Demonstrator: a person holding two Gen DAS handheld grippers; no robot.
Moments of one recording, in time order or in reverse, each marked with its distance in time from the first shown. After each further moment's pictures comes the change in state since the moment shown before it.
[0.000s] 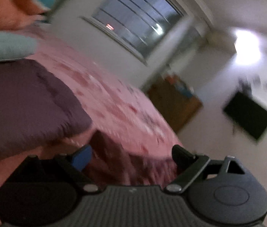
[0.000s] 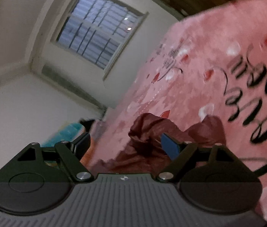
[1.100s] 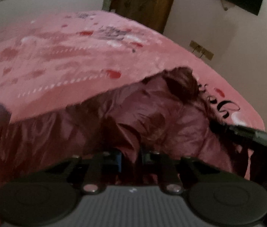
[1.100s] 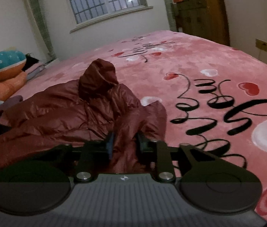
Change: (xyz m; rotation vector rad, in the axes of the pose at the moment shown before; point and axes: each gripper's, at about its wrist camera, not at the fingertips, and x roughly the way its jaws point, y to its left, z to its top) left arm 0.183 -0.123 -0.034 0.512 0.535 0.050; right arm 0.048 -0.040 -0.039 -0.495 0.131 -0.406
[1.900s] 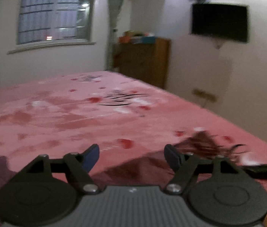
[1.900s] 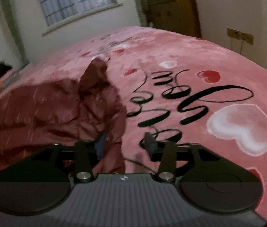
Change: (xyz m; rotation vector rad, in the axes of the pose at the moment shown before) left arm -0.042 0.006 0.022 0.104 -0.378 0.028; right arm -0.025 -0.034 0.000 0.131 -0.013 -0.133
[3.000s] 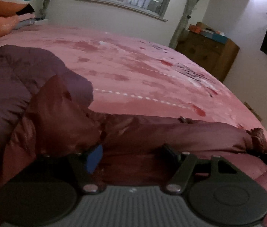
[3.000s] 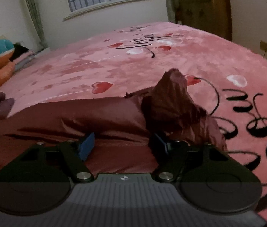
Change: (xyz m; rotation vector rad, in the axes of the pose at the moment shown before) left arm 0.042 0.102 -0.104 -0.398 0.124 0.304; right arm 0.103 0.118 0.018 -0.173 0.077 0.051
